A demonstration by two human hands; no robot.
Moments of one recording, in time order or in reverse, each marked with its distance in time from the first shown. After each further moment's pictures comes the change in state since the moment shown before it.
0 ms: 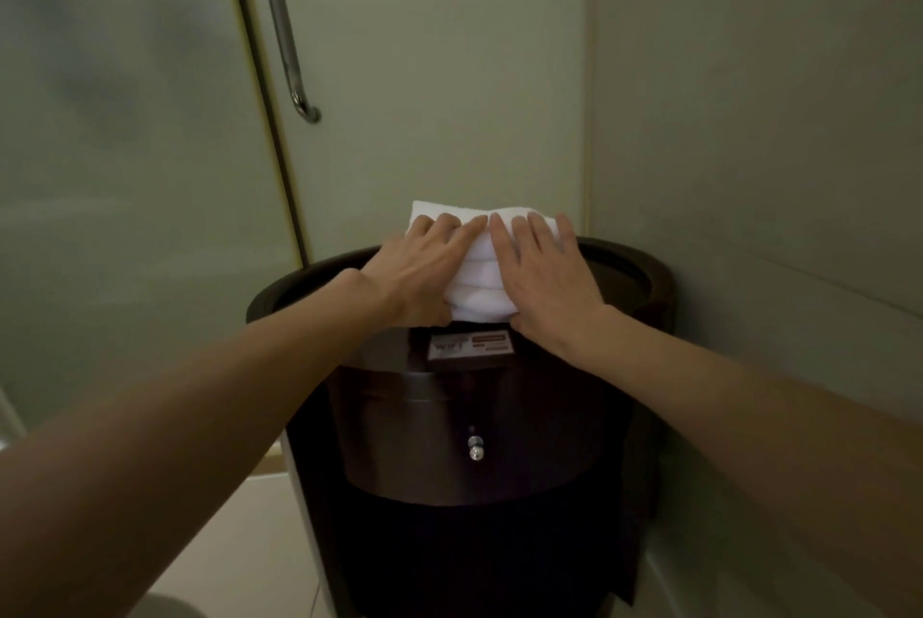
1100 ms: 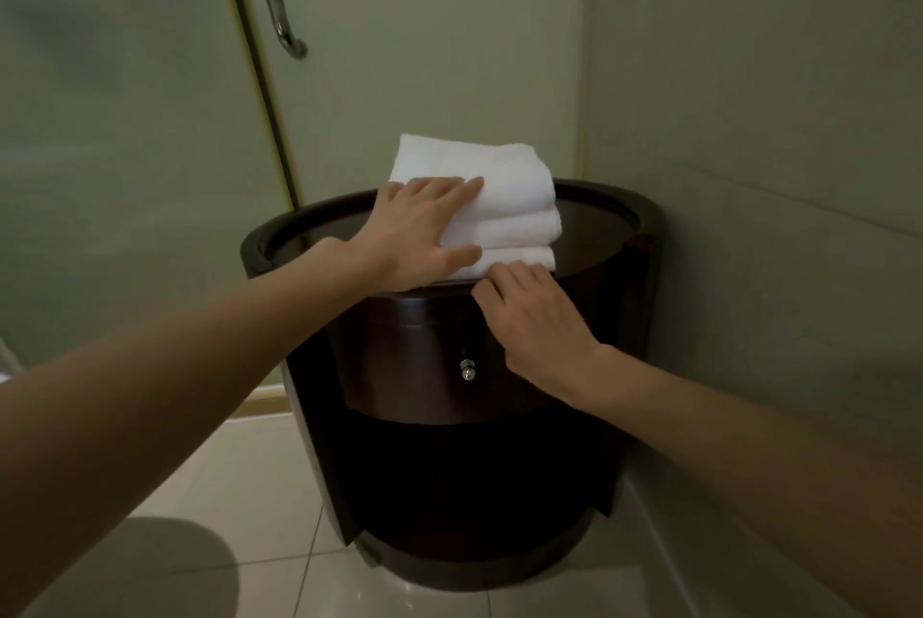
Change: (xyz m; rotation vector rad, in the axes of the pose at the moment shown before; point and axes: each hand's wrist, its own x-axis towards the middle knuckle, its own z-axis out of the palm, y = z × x) left_hand -0.038 0.021 0.001 -0.248 0.050 -0.042; right_hand -0.086 -0.046 0.015 0.260 0.157 -0.193
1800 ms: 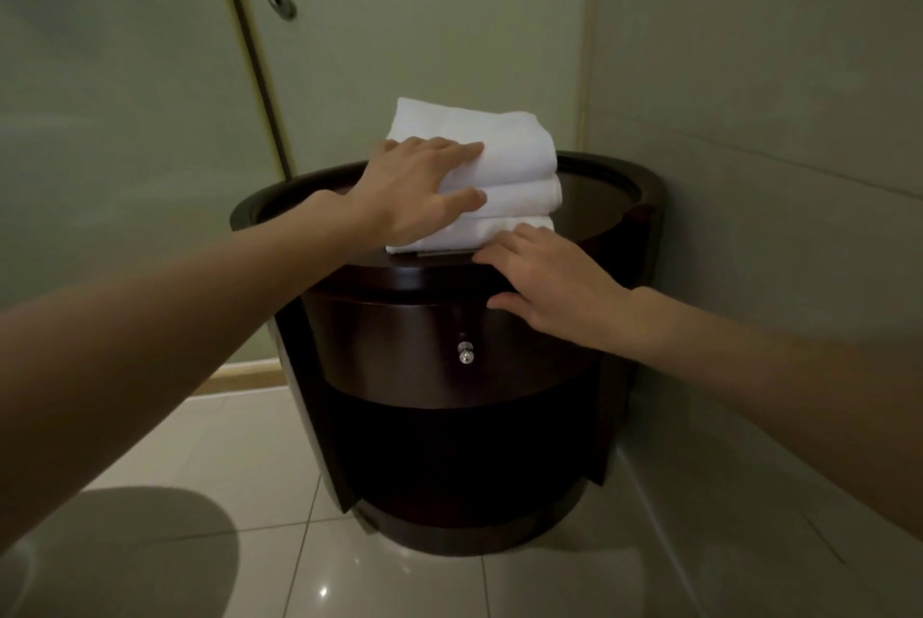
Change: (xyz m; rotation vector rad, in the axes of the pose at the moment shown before) left_hand 0.009 0.005 -0.008 -0.061 -0.003 -0.055; right_hand 0.002 0.032 -0.004 0.211 -0.094 -0.130
